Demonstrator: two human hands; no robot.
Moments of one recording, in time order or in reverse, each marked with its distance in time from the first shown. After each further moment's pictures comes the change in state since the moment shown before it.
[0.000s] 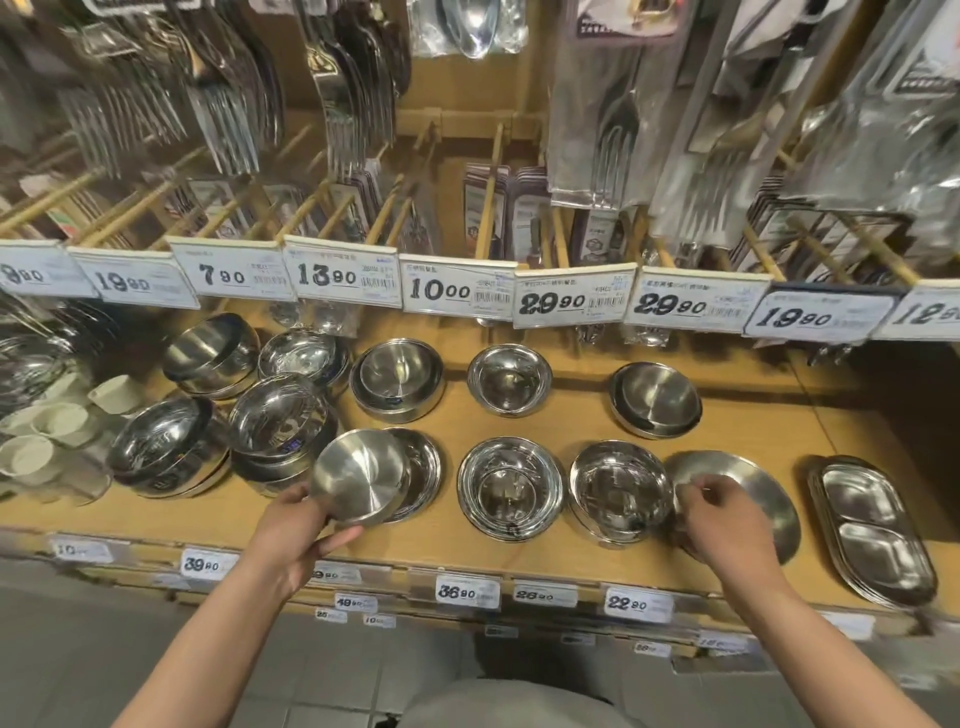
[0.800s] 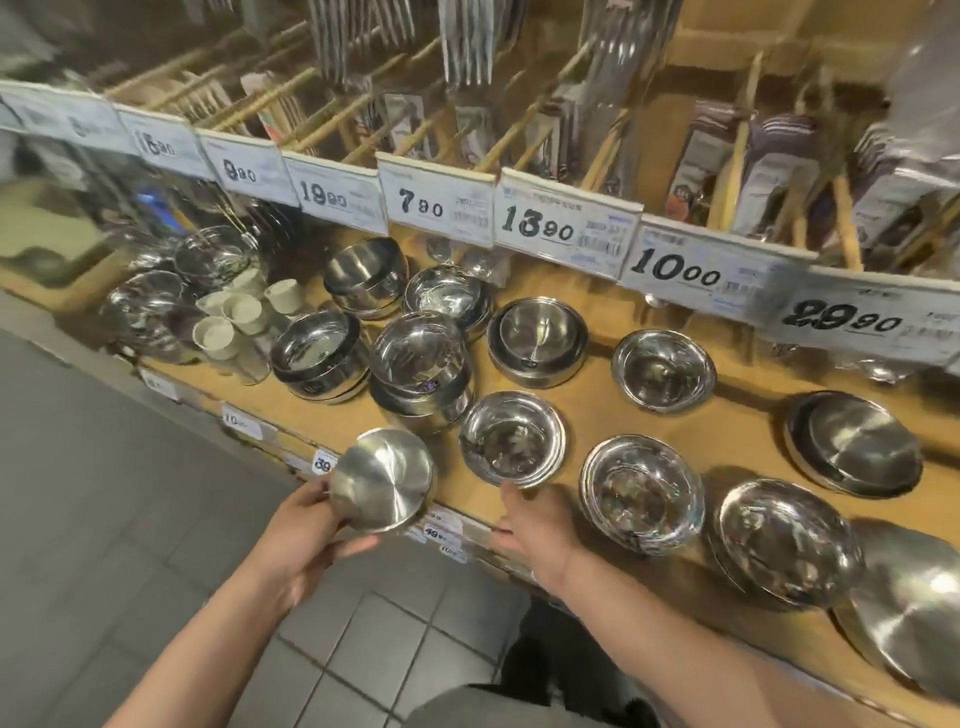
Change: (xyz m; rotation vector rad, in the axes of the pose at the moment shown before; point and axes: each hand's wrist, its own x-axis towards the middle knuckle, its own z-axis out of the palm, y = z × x) left_hand -0.035 -0.027 -0.101 -0.079 0.175 0.018; right_hand -0.108 -0.076 0.242 0.175 -0.746 0.153
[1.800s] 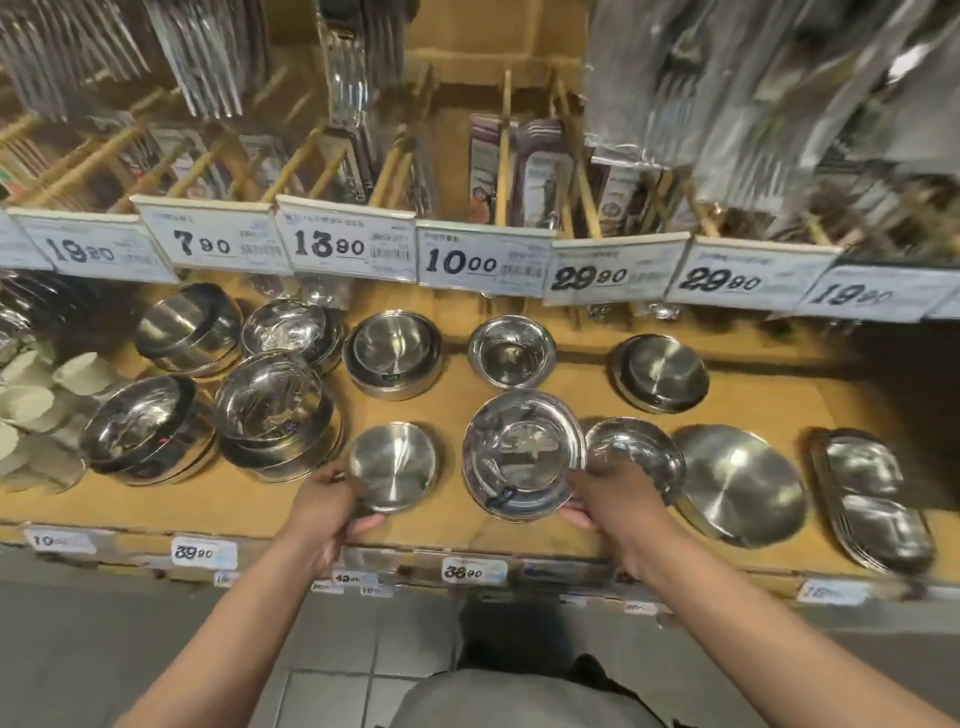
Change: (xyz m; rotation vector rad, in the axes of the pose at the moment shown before) left_hand 0.041 0.000 0.128 0.178 -0.229 -0.061; right_hand -0.069 -0.013 -0.159 0.052 0.332 -0.057
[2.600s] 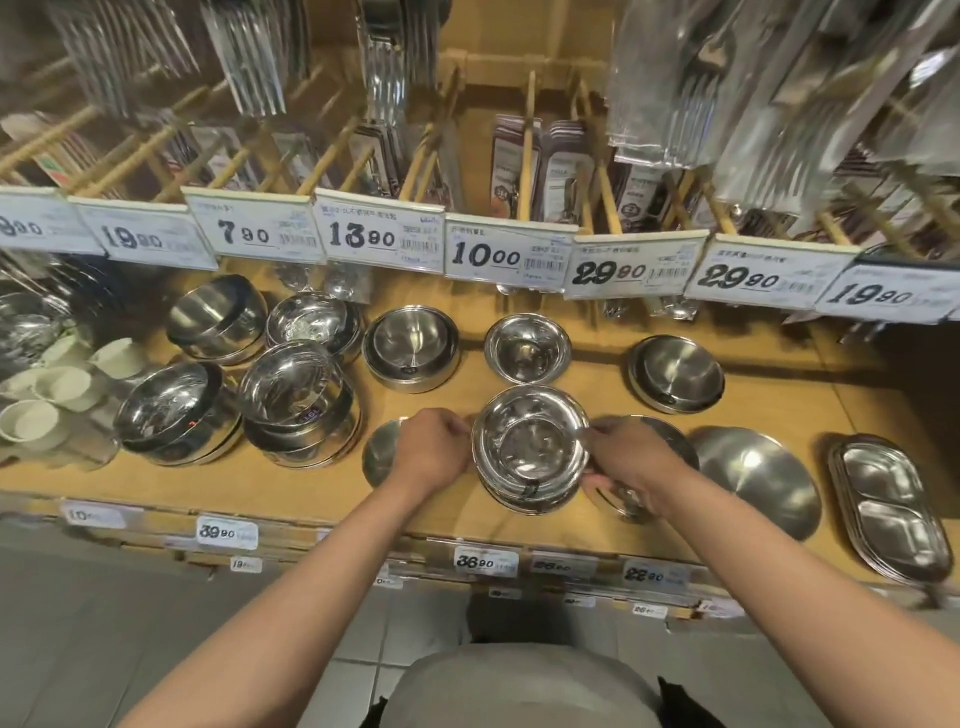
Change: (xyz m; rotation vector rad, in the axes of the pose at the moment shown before) left_hand -0.037 0.035 0.089 0.851 0.022 0.445; right_hand 0.012 -0.044 -0.009 -0.292 -0.101 -0.071
